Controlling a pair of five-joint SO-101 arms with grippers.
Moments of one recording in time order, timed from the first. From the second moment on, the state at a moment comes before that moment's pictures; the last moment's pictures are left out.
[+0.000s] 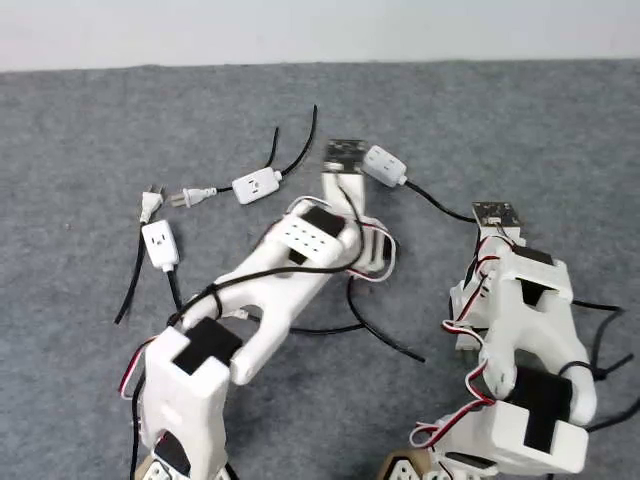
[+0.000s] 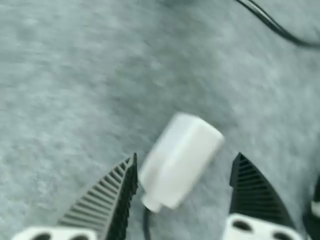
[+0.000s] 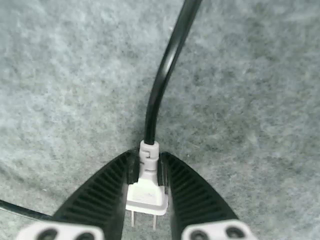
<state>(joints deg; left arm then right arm) 31.3 25.5 3.6 53.7 29.6 16.4 -1.6 41.0 56.7 18.3</state>
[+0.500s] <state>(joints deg) 44.8 31.1 -4.0 61.4 10.2 16.4 -1.6 41.0 56.7 18.3</state>
